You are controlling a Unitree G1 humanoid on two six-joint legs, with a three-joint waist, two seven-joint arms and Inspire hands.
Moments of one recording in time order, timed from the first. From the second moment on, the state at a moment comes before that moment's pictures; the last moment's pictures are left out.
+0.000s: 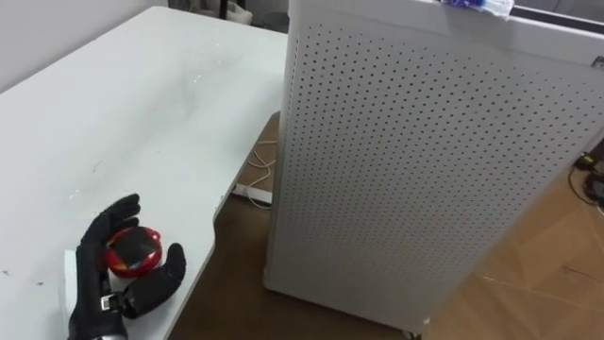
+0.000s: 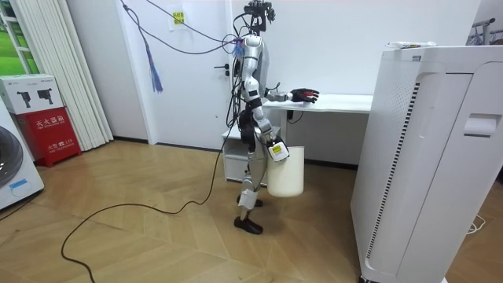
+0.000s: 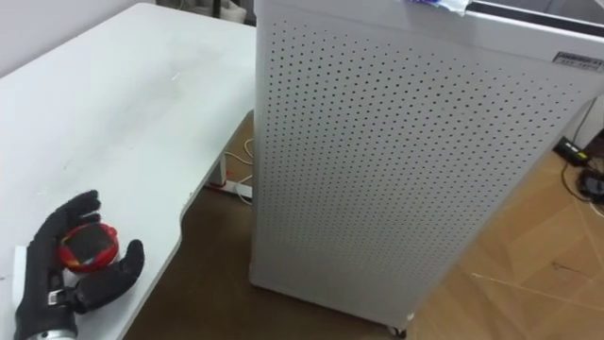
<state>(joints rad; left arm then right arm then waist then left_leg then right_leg) 0.10 0.26 -0.07 0.29 0.07 -0.37 0.55 0.08 -0.23 0.26 1.05 0.31 -0.14 0.24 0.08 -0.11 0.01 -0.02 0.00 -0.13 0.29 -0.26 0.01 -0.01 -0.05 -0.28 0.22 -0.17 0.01</state>
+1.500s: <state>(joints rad) 0.03 0.22 -0.34 0.11 -0.08 -0.28 0.07 -0.14 -0.23 0.25 0.86 0.31 -0.14 0.12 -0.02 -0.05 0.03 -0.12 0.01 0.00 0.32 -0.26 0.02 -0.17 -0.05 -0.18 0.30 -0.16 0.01</state>
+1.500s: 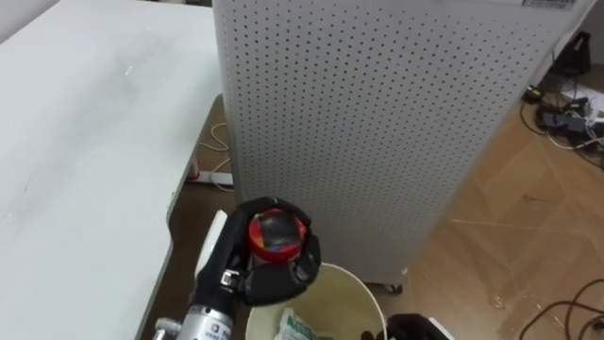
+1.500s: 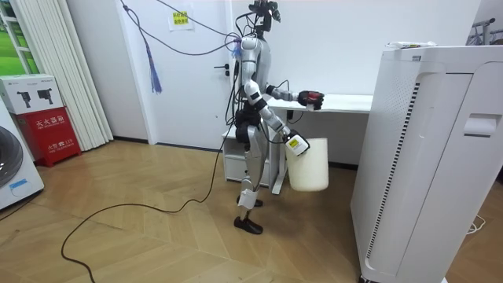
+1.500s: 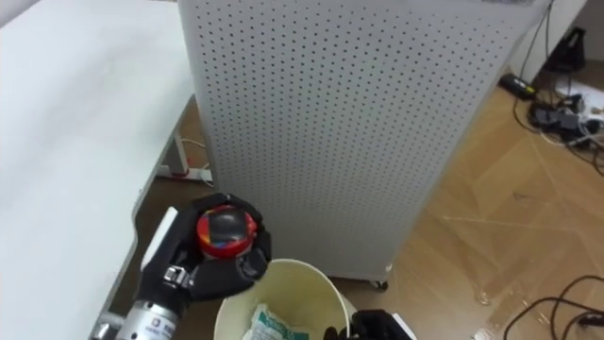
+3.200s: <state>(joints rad) 0.04 0.25 -0.34 0.06 0.19 -0.25 0.11 -0.03 -0.26 0.26 0.72 0.30 -0.13 0.04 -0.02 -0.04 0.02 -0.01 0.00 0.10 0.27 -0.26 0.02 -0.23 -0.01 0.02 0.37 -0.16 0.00</state>
